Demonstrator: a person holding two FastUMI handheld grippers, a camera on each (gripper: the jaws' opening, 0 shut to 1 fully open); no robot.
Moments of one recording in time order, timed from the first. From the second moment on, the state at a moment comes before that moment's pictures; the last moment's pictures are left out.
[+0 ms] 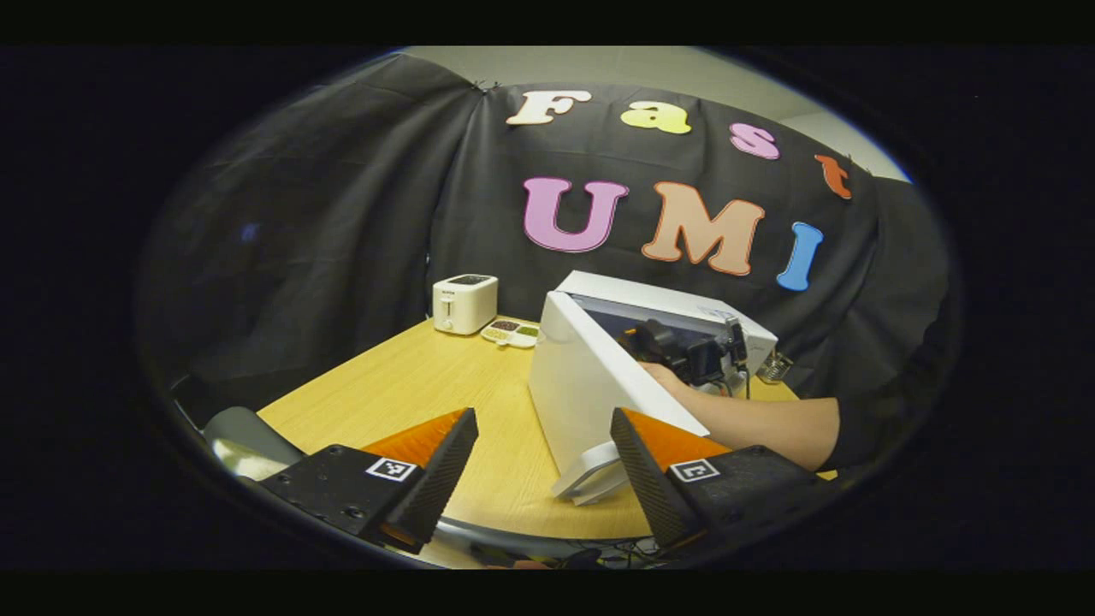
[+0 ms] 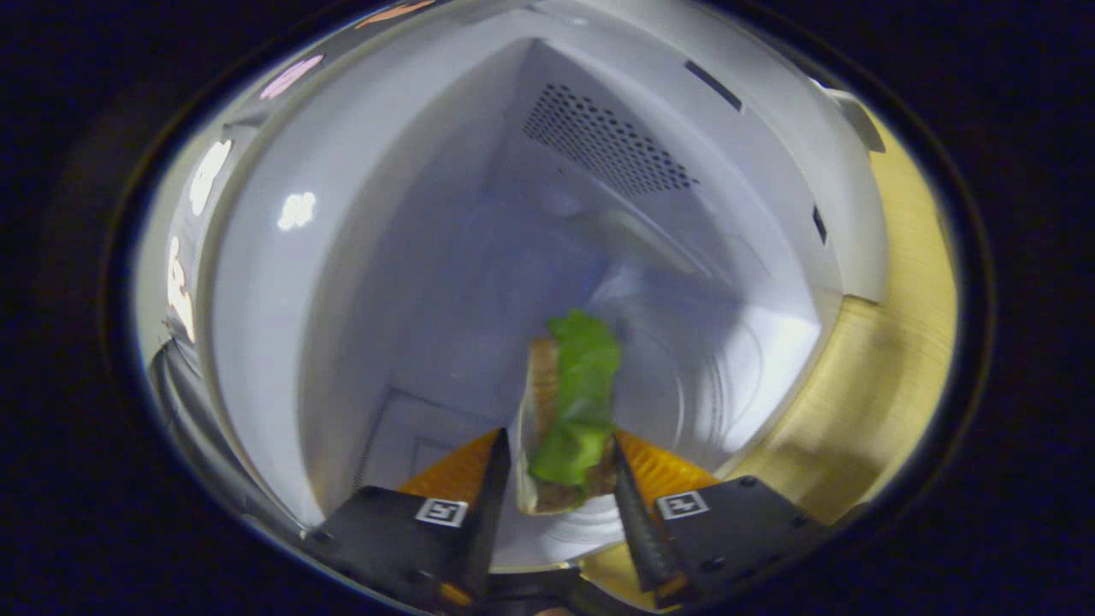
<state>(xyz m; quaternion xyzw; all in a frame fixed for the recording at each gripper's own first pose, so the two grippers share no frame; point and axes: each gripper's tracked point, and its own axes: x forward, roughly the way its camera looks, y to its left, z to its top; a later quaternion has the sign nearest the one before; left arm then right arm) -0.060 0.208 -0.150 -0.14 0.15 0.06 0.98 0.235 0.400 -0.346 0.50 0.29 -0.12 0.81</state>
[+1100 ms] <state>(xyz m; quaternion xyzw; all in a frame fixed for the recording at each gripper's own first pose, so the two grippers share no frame) -0.058 0.197 -0.140 -0.15 0.13 0.05 0.98 0.219 0.350 -0.320 0.09 0.32 -0.01 0.94</state>
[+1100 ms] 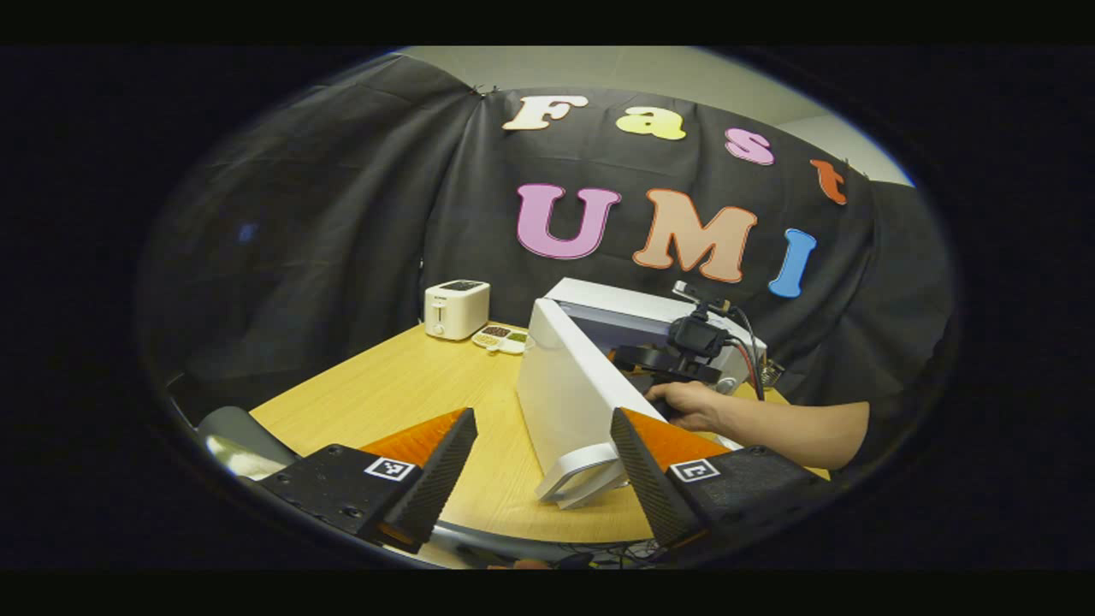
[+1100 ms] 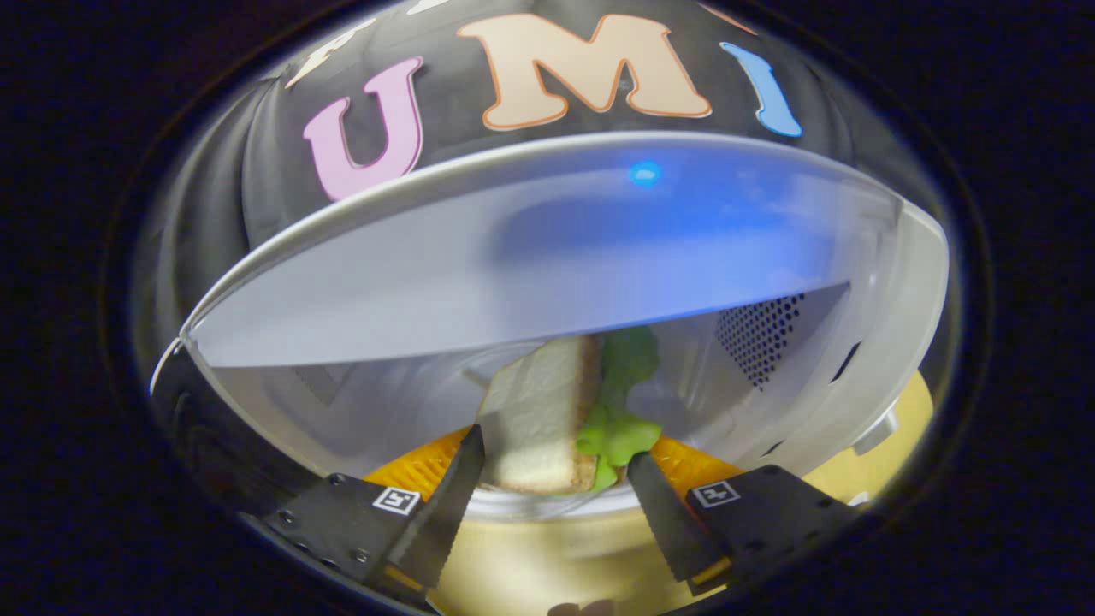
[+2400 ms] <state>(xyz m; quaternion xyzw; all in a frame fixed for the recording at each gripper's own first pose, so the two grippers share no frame) -0.063 0.195 -0.141 -0.11 0.13 0.05 0.98 0.168 0.269 -0.211 0.05 0.24 0.12 0.96</state>
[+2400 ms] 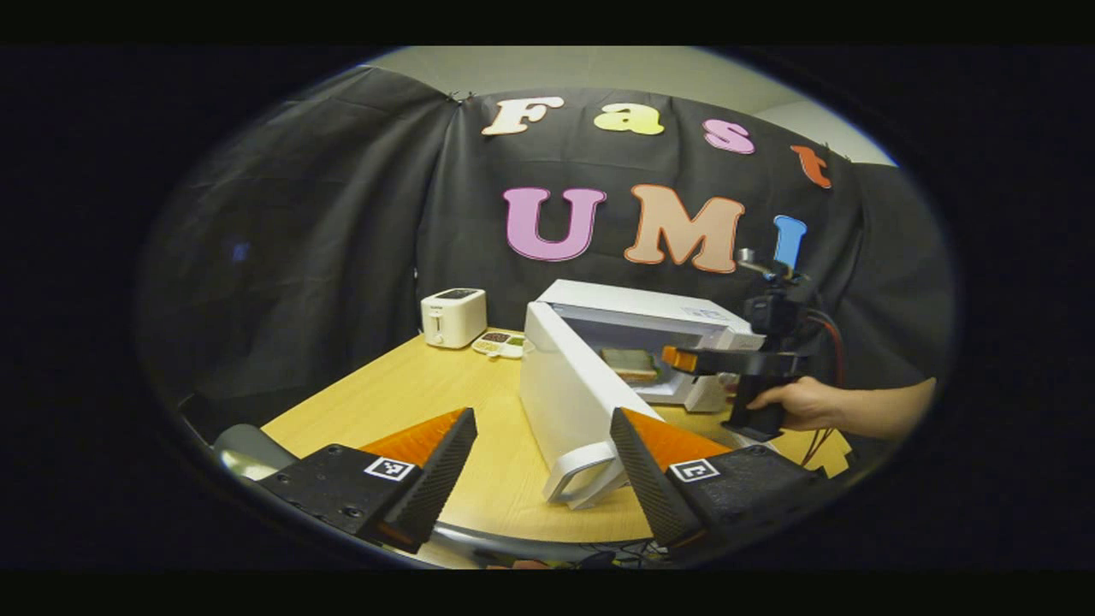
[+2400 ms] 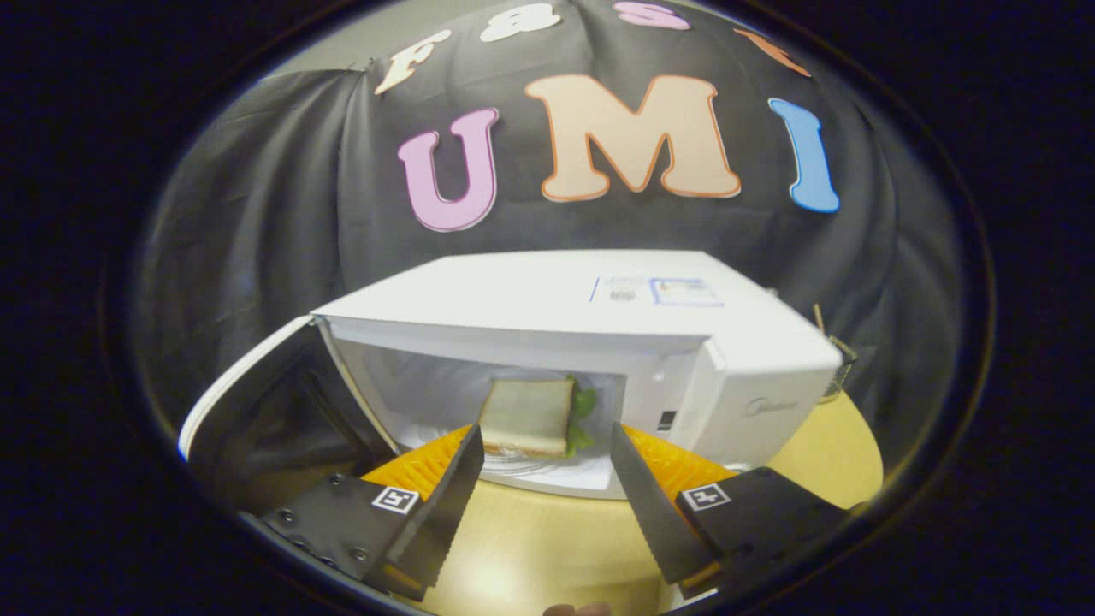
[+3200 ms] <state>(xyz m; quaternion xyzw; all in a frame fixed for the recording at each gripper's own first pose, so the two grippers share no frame) -0.063 0.235 -0.196 -0.04 0.18 0.12 0.98 0.109 0.178 -0.062 0.02 0.07 0.14 0.99</state>
